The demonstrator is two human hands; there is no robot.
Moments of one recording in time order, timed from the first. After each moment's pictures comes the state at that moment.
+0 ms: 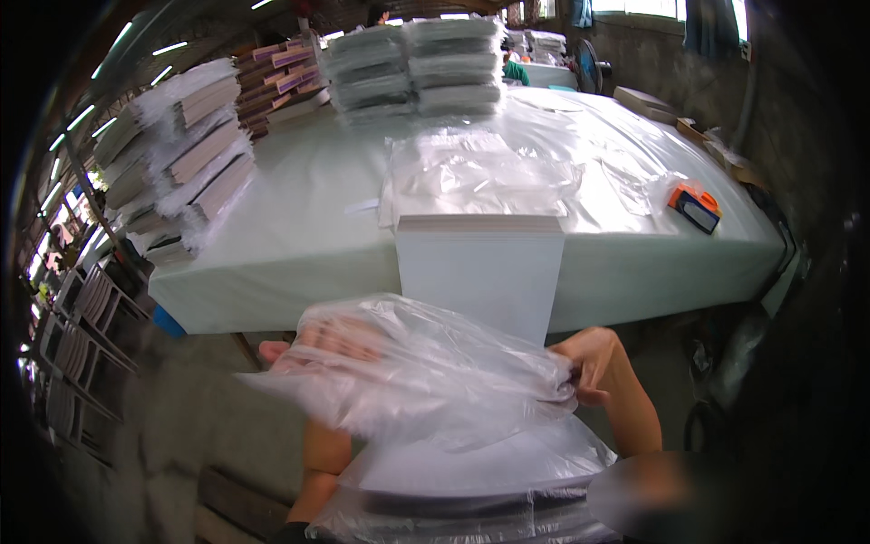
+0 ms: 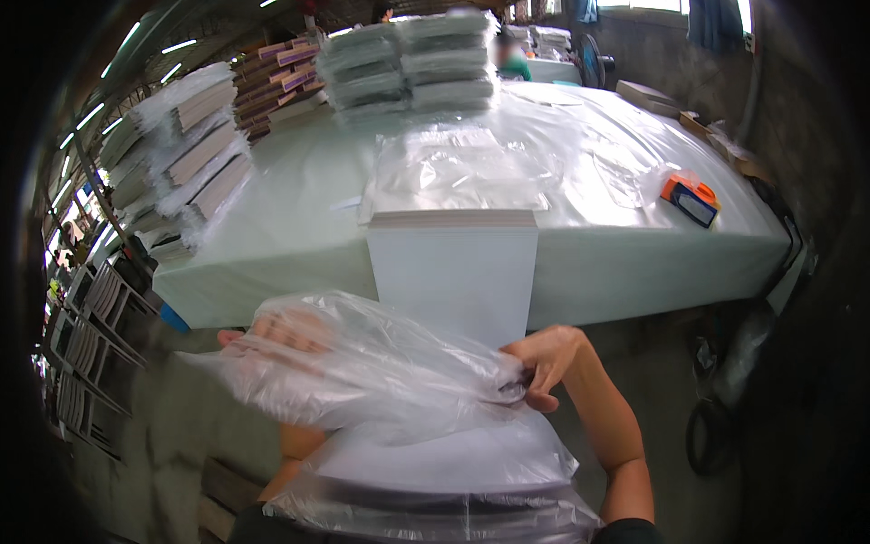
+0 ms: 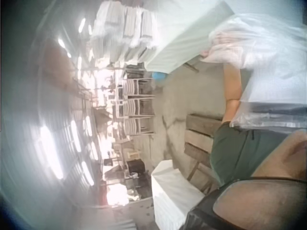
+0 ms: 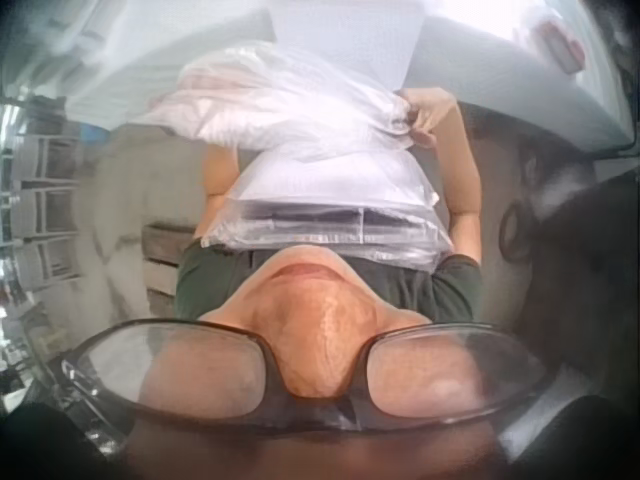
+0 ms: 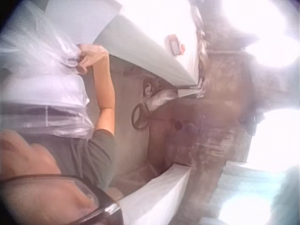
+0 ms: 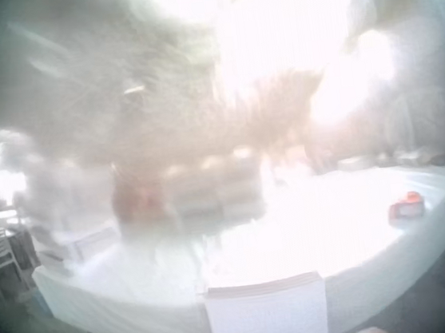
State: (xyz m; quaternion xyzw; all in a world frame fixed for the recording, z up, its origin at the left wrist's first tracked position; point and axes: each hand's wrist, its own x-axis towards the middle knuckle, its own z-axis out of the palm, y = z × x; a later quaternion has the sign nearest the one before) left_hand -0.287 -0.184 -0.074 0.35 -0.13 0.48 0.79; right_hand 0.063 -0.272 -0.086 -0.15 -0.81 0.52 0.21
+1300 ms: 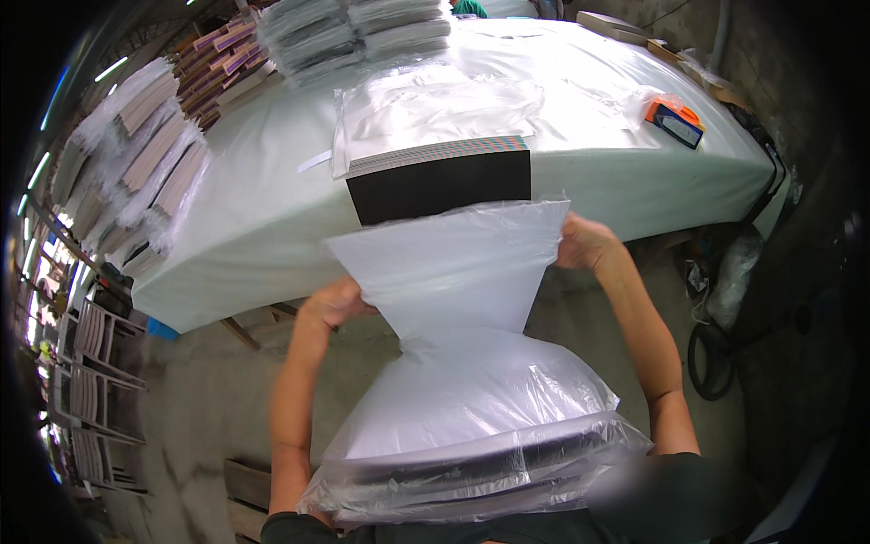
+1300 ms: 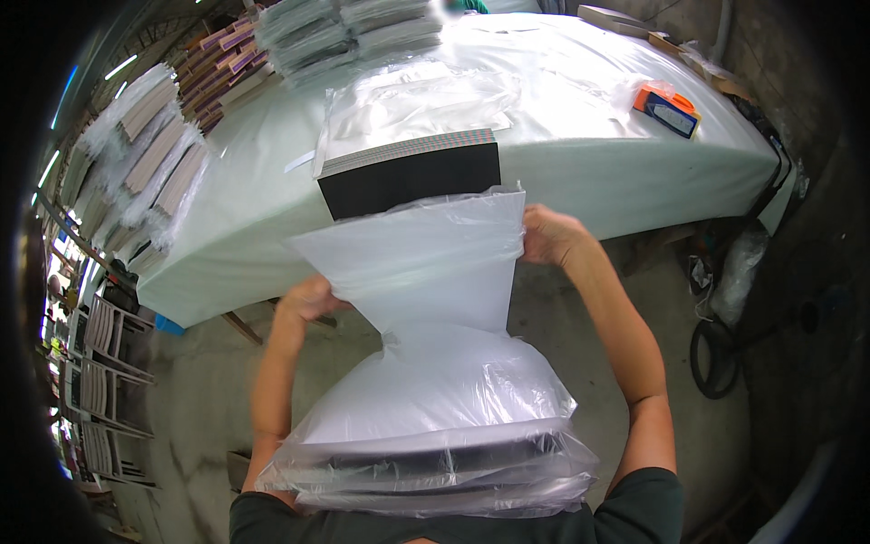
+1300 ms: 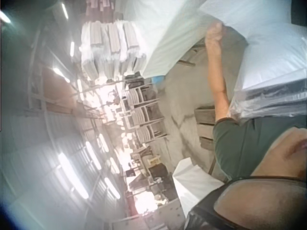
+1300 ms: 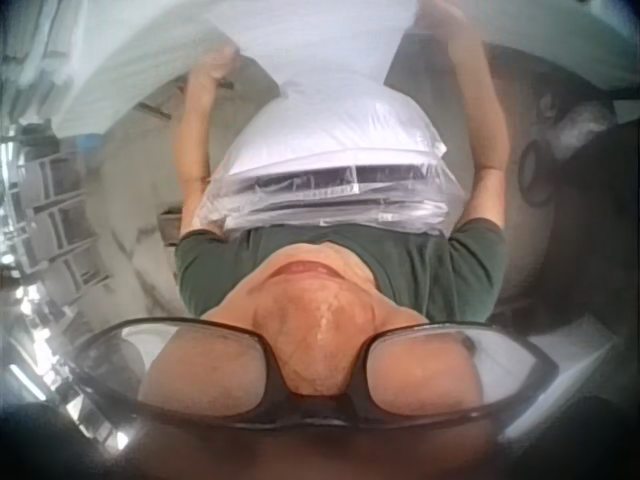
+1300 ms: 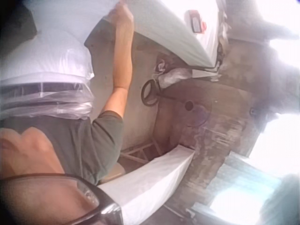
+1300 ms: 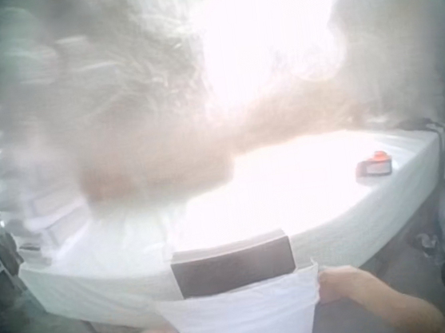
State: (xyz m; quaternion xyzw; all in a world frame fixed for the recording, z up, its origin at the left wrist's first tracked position) left_hand -0.257 -0.074 -0.173 0.62 0.18 0.08 0.76; right_hand 0.116 -0.272 -0.122 -0.41 -0.30 0.66 0.56
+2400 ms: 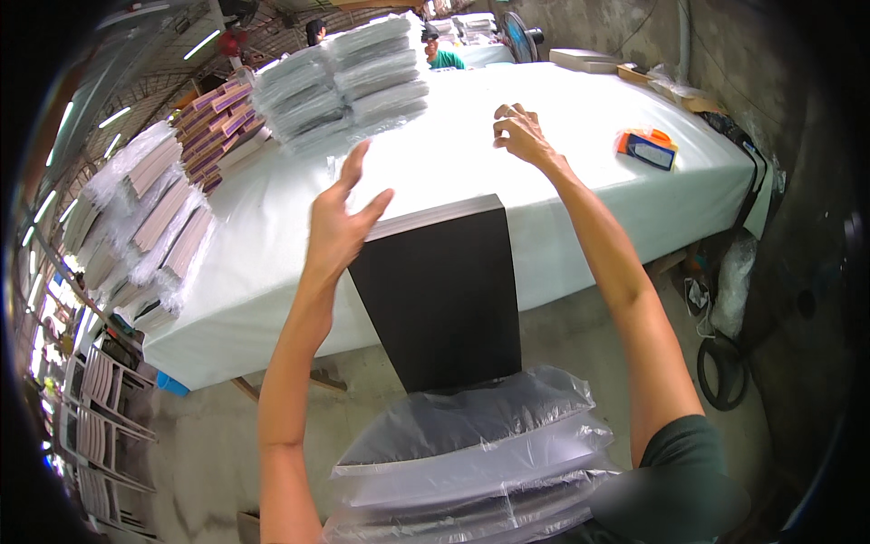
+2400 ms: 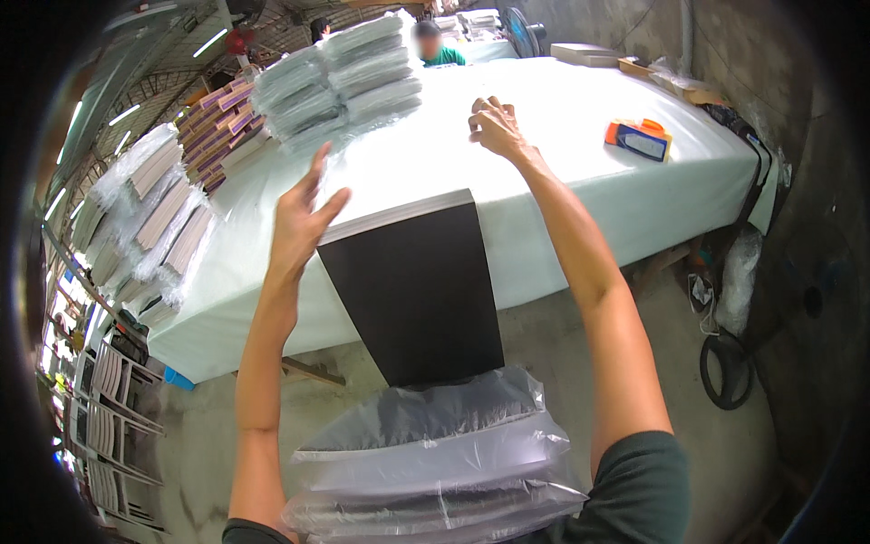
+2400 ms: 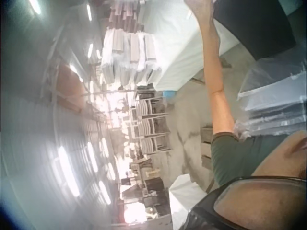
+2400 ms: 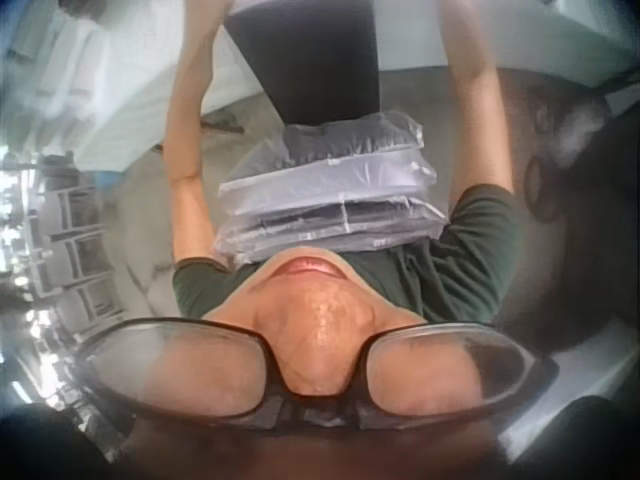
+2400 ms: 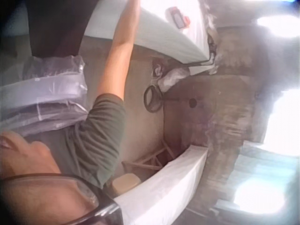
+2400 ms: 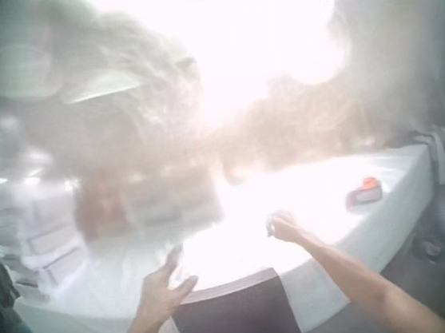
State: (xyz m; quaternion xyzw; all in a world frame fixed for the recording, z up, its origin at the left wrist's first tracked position) left_hand -0.133 -0.109 0.032 0.85 0.12 0.45 0.25; right_hand 0.214 -0.115 -0.004 -0.70 -0.60 -0.27 0.26
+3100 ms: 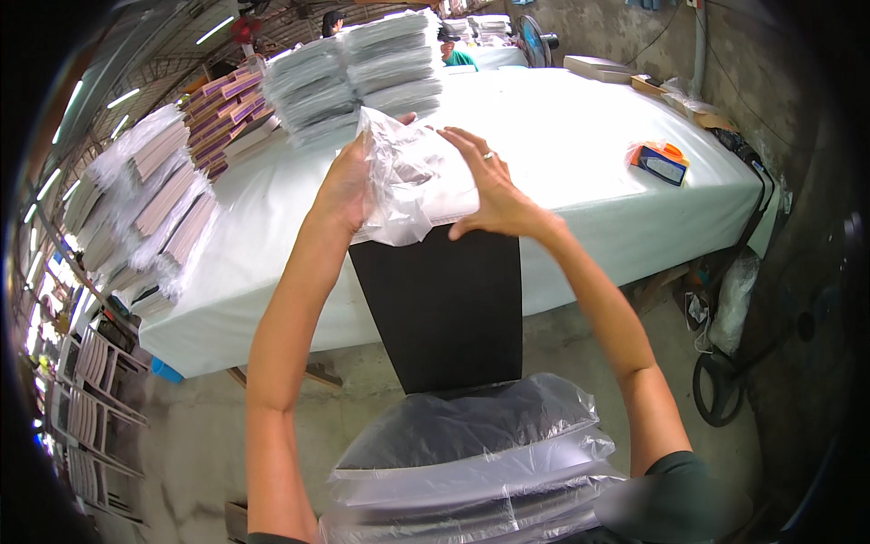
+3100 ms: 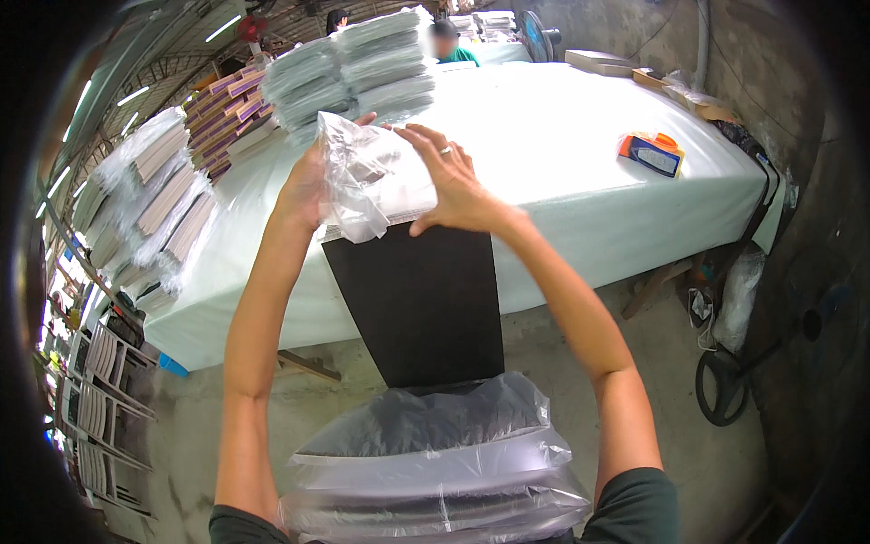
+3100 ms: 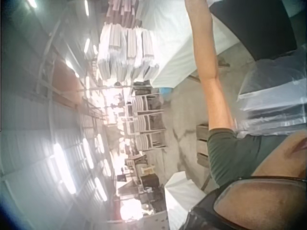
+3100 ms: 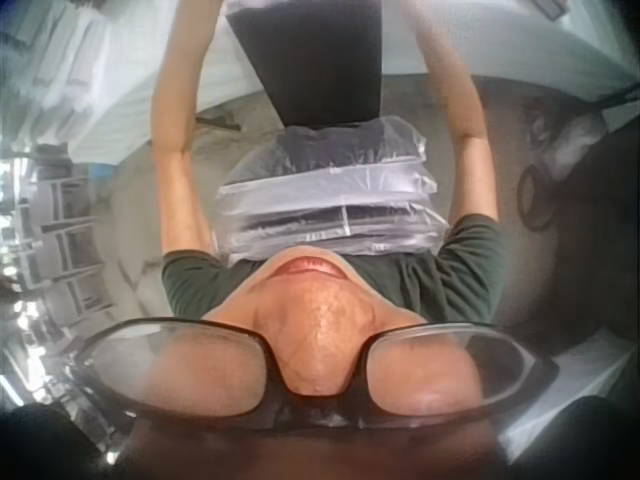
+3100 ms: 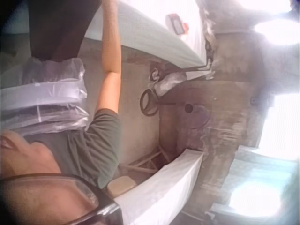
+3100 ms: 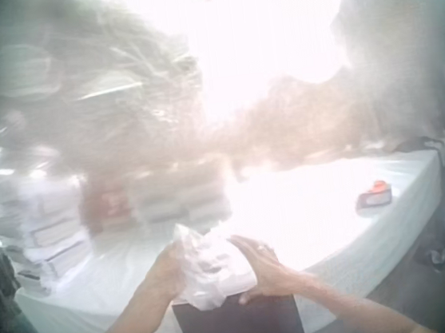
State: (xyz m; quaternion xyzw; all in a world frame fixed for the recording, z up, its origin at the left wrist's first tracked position) left_hand -0.104 -0.061 0.053 0.60 0.00 0.29 0.75; right_hand 0.066 -0.185 0.003 -0.53 -0.73 -0.17 0.40
